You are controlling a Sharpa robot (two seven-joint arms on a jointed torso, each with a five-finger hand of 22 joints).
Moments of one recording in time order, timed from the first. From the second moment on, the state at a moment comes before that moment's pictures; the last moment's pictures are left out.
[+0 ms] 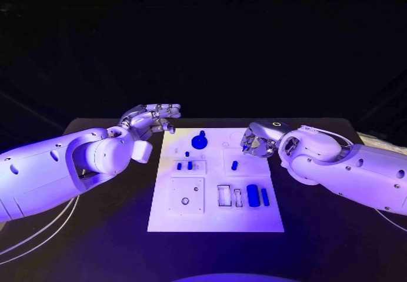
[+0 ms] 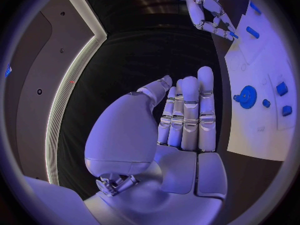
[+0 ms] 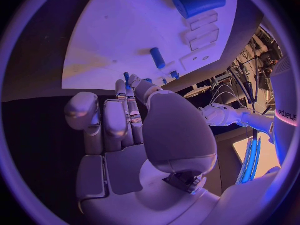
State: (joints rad) left arm 1.23 -0.88 -0.01 1.53 0.09 -0.24 0.26; left_hand 1.34 -0.13 0.44 -0.03 0.09 1.05 0.17 0.11 0.08 1.20 0.09 0.17 0.18 1.22 0.00 0.93 0.58 0.17 1.22 0.11 0.55 0.89; right arm 1.20 -0.83 -0.02 1.55 -1.66 -0.24 -0.25; right_hand 1.33 -0.08 0.44 0.01 0.05 1.18 0.09 0.10 0.09 1.22 0.04 0.14 0.09 1.46 -0.03 1.18 1.13 0.12 1.36 0.06 1.17 0.91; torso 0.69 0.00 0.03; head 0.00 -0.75
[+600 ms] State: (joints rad) left arm 1.23 -0.88 -0.01 1.53 0.09 -0.24 0.26; left_hand 1.34 -0.13 0.44 -0.03 0.09 1.05 0.17 0.11 0.08 1.20 0.09 0.17 0.18 1.22 0.00 0.93 0.58 0.17 1.22 0.11 0.55 0.89; right arm 1.17 -0.74 -0.02 1.68 -1.62 -0.29 -0.22; right_hand 1.34 -0.07 0.45 0.00 0.05 1.18 0.10 0.09 0.10 1.22 0.04 0.13 0.09 1.46 -0.03 1.19 1.14 0.12 1.36 0.06 1.17 0.92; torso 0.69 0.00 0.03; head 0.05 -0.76
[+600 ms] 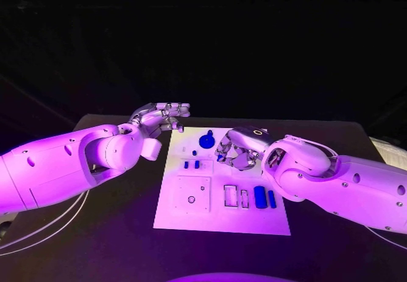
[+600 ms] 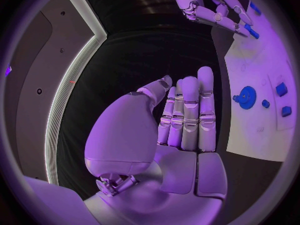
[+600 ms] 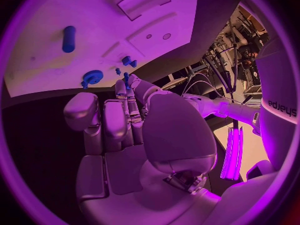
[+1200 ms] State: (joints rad) left arm 1.23 -0.87 -0.01 1.54 0.08 -0.24 0.25; left_hand 1.34 -0.13 0.44 -0.03 0.09 1.05 0.17 0.11 0.08 1.20 0.09 0.17 0.18 1.22 0.00 0.93 0.58 0.17 1.22 0.11 0.55 0.89; right arm 1.08 -0.64 -0.02 1.60 -1.62 -0.28 -0.17; right_hand 1.34 -0.07 0.45 0.00 0.05 1.18 0.10 0.10 0.10 1.22 0.05 0.13 0.09 1.46 -0.03 1.19 1.14 0.12 1.36 0.06 1.17 0.92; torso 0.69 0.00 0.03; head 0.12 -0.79
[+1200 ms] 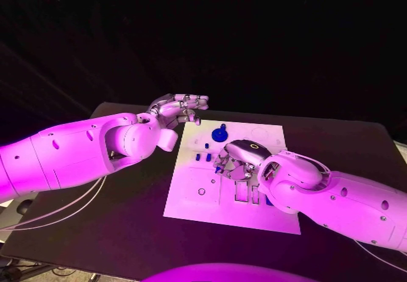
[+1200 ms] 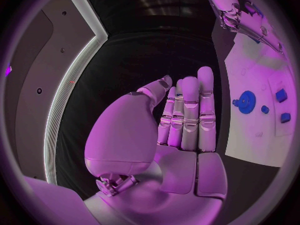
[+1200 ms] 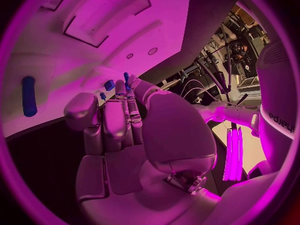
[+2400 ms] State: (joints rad) left arm 1.23 -0.87 -0.01 1.54 0.08 -0.23 0.25; left_hand 1.34 -0.12 0.44 -0.03 0.09 1.05 0.17 0.11 0.08 1.20 0.09 0.17 0.18 1.22 0.01 0.93 0.58 0.17 1.22 0.11 0.55 0.89; right arm 1.05 -0.60 -0.03 1.56 -1.64 -0.22 -0.17; right_hand 1.34 -0.07 0.45 0.00 0.05 1.18 0.11 0.09 0.10 1.22 0.05 0.12 0.08 1.46 -0.03 1.19 1.14 0.12 1.36 0.06 1.17 0.92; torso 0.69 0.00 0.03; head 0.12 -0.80
